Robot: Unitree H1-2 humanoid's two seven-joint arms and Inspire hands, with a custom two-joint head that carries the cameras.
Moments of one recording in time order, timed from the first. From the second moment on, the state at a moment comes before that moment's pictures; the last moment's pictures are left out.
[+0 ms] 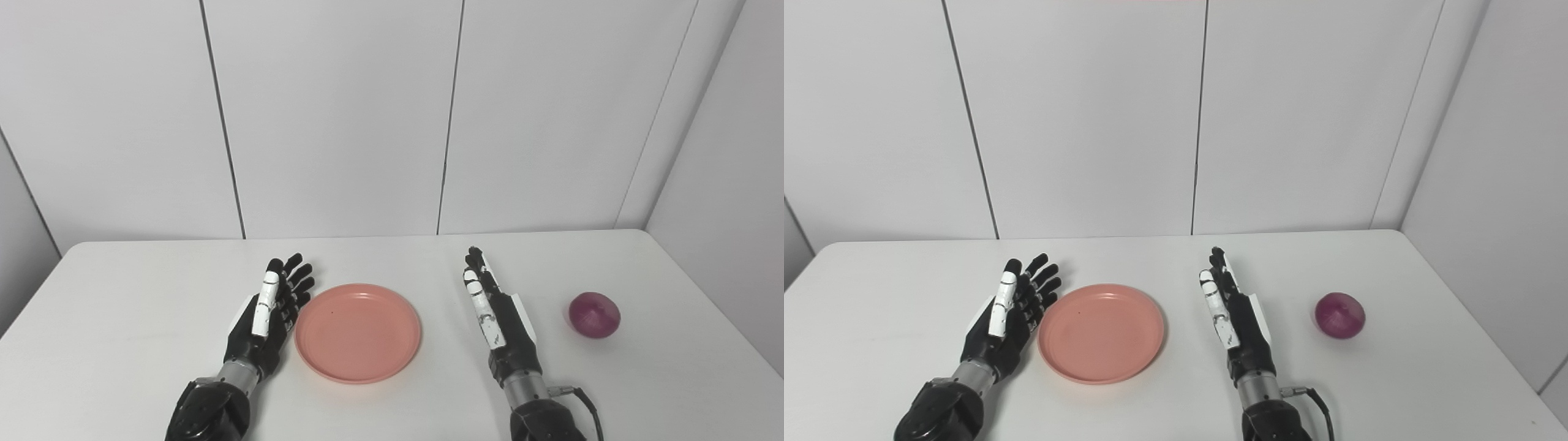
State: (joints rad) left arm -0.38 0.02 0.01 0.31 -0.23 0.13 -0.21; right arm -0.21 0.00 0.01 -0.01 -0.03 0.06 -0.02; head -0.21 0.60
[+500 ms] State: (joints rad) left arm -0.37 0.01 -0.03 0.30 -0.23 0.14 -0.22; right arm -0.21 0.00 0.01 -0.01 -0.04 0.06 -0.02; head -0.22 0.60
